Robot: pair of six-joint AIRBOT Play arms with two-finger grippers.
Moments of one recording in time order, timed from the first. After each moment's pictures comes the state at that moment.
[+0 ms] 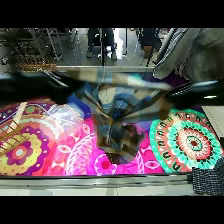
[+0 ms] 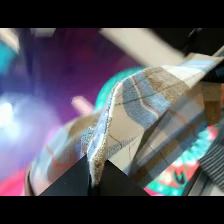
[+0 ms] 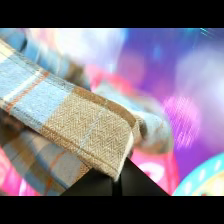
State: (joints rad) left arm -0.28 -1.00 1.66 0.84 -1.09 -1.19; right arm 0.14 -1.02 1.87 -1.24 1.56 1.34
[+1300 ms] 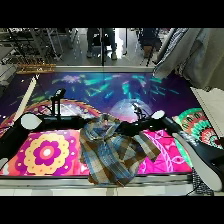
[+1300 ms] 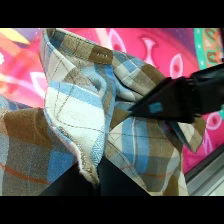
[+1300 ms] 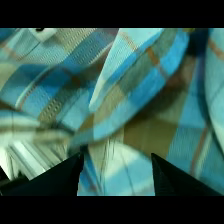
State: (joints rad) left arm -0.25 -1.11 1.03 0.85 -0.88 -1.30; right arm 0.18 -1.59 1.11 -0.51 1.07 1.19
